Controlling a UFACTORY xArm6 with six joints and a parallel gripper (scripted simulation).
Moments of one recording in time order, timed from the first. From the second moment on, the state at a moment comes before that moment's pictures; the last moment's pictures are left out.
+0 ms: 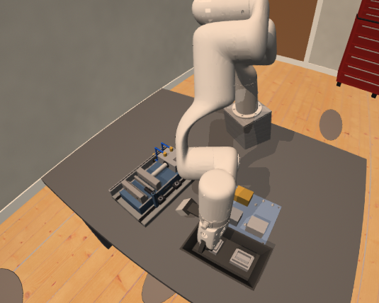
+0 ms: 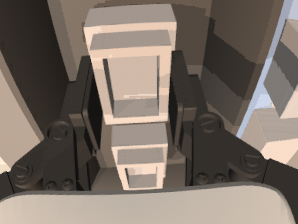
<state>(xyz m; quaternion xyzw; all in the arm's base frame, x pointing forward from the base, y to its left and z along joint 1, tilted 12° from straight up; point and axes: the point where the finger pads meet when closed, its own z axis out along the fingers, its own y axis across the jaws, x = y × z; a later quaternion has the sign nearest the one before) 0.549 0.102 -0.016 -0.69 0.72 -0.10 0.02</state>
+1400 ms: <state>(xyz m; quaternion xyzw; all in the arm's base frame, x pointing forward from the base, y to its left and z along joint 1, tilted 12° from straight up) 0.549 0.102 -0.016 -0.69 0.72 -0.10 0.02</state>
